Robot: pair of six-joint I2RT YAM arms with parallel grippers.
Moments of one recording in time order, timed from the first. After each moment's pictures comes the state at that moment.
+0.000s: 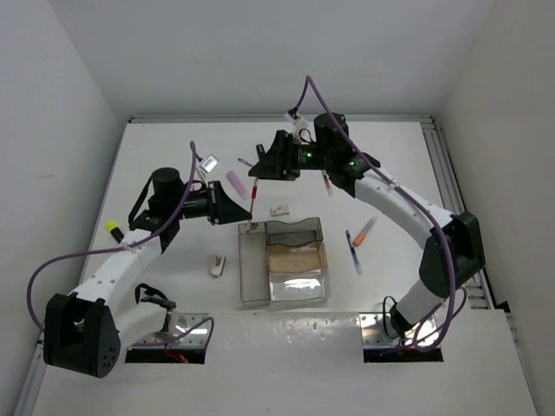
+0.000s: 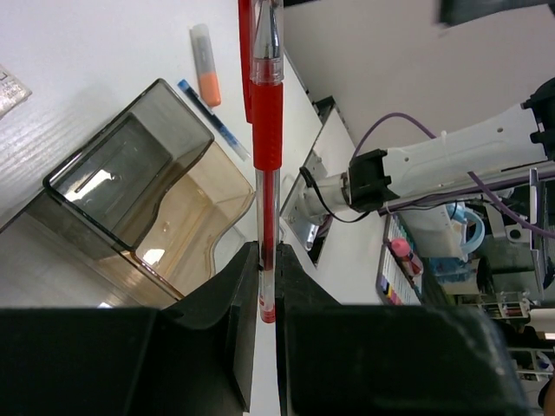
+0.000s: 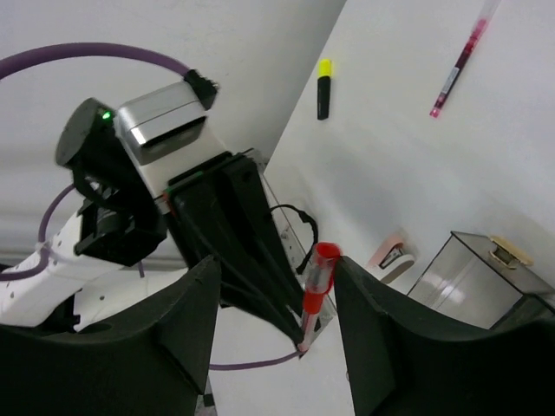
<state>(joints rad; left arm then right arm) -0.20 1.07 0.68 0.06 1.02 -0.63 0.56 1.63 1.34 -0.04 -0.70 0.79</state>
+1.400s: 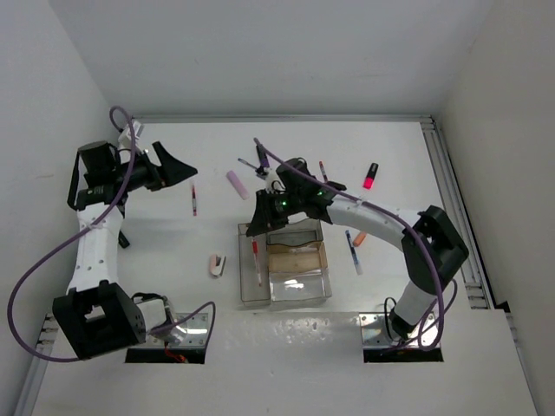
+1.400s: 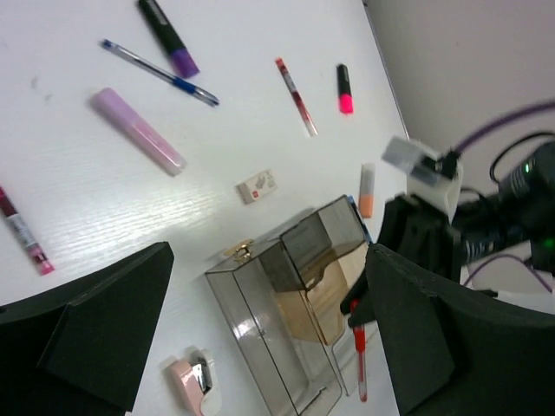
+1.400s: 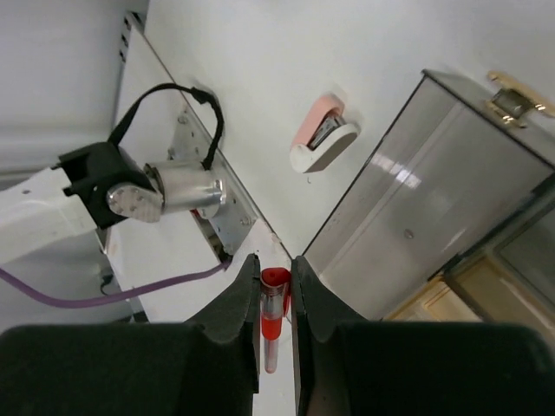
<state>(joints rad) 0.29 1.18 1.04 -0.38 0.96 -0.29 0.75 1.70 1.17 -0.20 -0.59 0.61</state>
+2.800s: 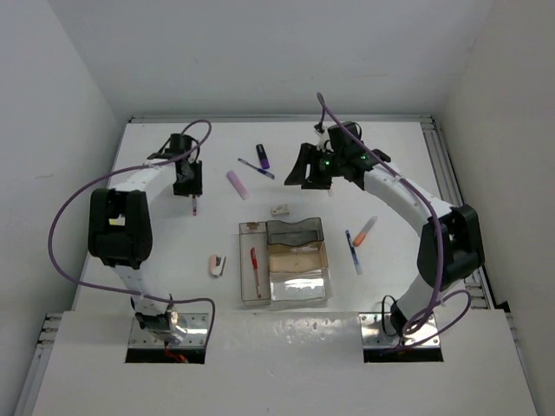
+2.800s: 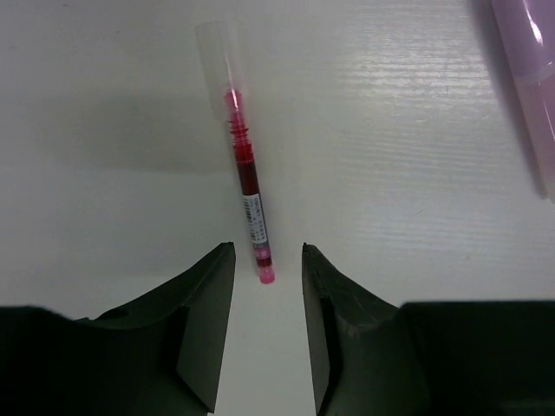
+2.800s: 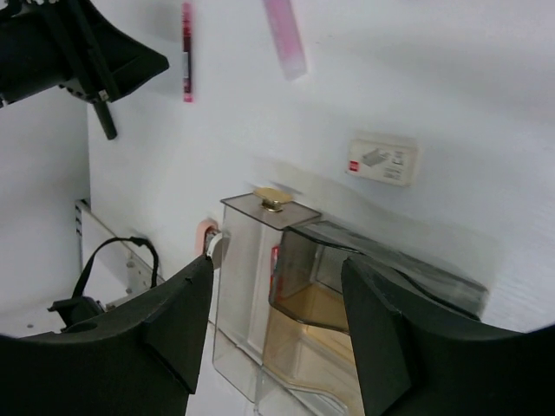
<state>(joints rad) -0.05 1.77 1.25 -0.52 -0.06 -0.11 0.43 1.67 1.30 -0.39 -0.43 0.56</state>
